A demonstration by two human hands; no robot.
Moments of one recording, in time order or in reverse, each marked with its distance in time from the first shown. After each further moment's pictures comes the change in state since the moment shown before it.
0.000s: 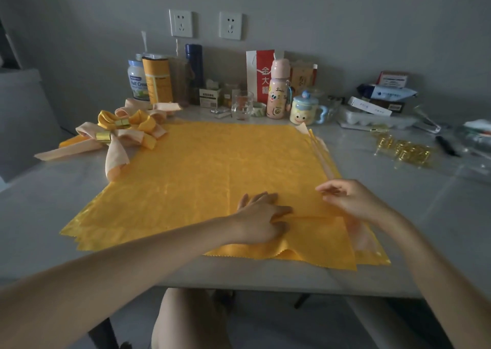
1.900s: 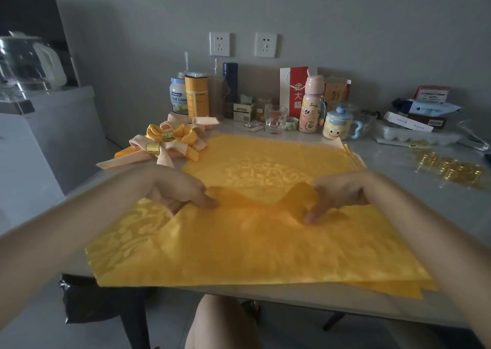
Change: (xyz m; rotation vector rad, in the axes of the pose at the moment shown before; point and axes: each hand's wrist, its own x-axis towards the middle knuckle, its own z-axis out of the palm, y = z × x) left_hand -0.094 -0.135 -0.112 -0.413 -0.250 -0.515; right_hand 0.022 -0.131 0.026 -0.340 -0.815 -0.034
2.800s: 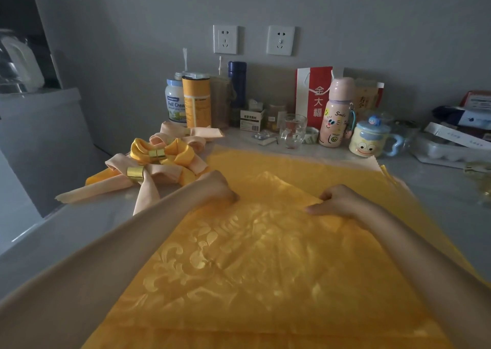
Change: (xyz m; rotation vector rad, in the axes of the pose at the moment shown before) left_hand 0.175 0.022 -0.074 0.027 0.504 0.034; right_hand 0.153 0.047 -0.067 0.283 0.643 0.255
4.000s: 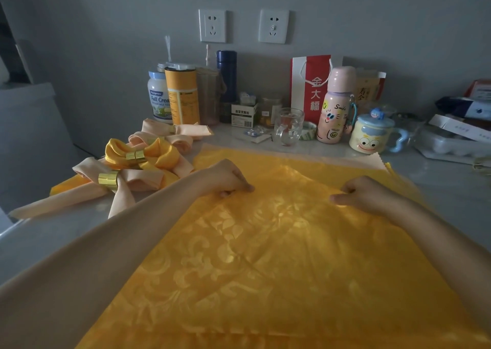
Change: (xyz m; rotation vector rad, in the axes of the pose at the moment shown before) left_hand 0.050 0.028 0.000 -0.214 -0.109 0.137; right_hand 0.040 0.030 -0.028 -0.080 0.105 0.007
